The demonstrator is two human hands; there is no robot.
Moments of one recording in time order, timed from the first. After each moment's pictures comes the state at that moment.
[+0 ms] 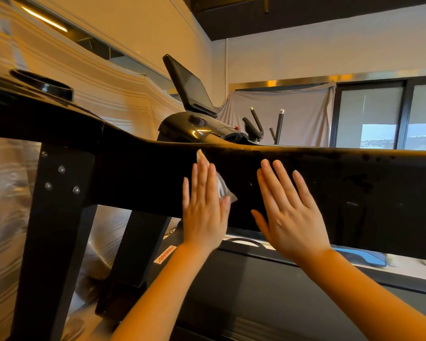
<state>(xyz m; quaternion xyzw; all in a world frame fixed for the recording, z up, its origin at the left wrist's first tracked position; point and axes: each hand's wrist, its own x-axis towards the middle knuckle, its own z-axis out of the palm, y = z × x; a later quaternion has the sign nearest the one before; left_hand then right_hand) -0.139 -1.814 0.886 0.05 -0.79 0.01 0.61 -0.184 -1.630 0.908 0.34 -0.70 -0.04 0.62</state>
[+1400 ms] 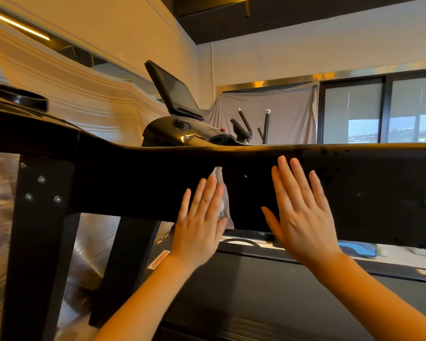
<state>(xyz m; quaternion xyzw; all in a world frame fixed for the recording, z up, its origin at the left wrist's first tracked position) -0.133 -1.793 0.869 -0.02 -0.82 0.16 0.56 -0.189 -1.578 0.902 0.30 -0.71 0.05 0.64</state>
